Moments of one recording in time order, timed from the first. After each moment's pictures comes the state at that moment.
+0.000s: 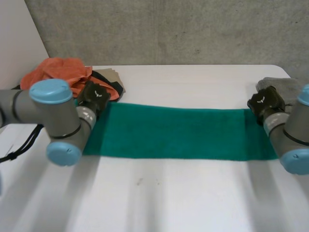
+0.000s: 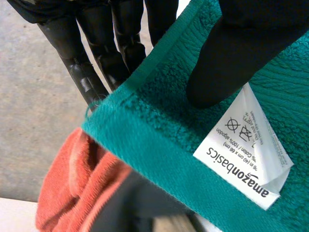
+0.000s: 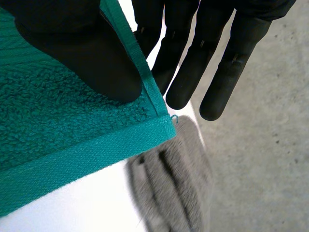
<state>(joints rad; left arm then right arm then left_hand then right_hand) 4.32 -2.33 -1.17 3.35 -1.63 4.01 1.74 -0.93 1.40 -0.29 1.54 2.16 1.15 1.20 1.19 1.20 0.99 1.12 1.17 1.19 1.20 1.03</state>
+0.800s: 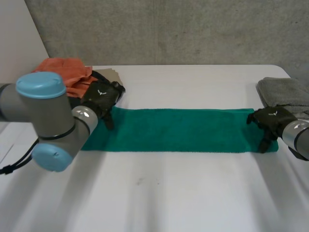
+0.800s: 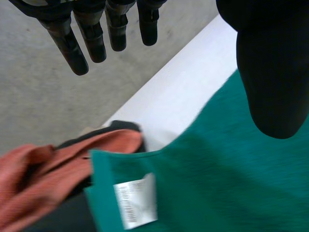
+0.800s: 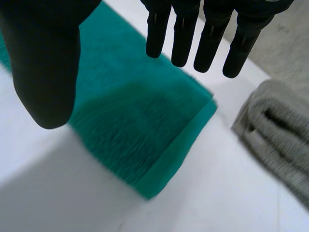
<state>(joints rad) 4.30 -2.15 -1.31 3.26 -1.50 3.57 1.61 -1.07 1.48 0.10 1.31 2.57 0.19 0.20 0.21 0.20 0.05 0.43 0.42 0.43 0.43 0.27</state>
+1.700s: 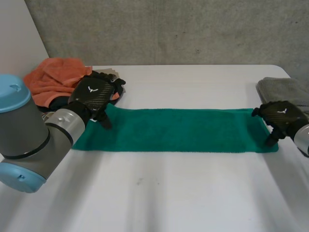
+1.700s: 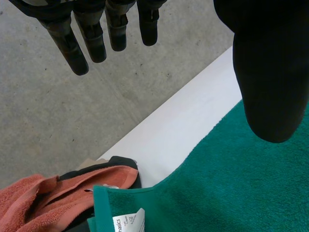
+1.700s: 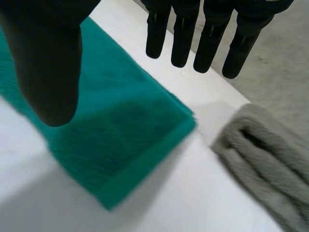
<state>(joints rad) 4.32 -1.88 -1.59 3.36 -1.39 3.48 1.49 -1.13 1.64 -0.11 1.11 2.56 0.19 0.20 0.21 0.20 0.05 0.44 0.43 0.44 0.45 0.28</state>
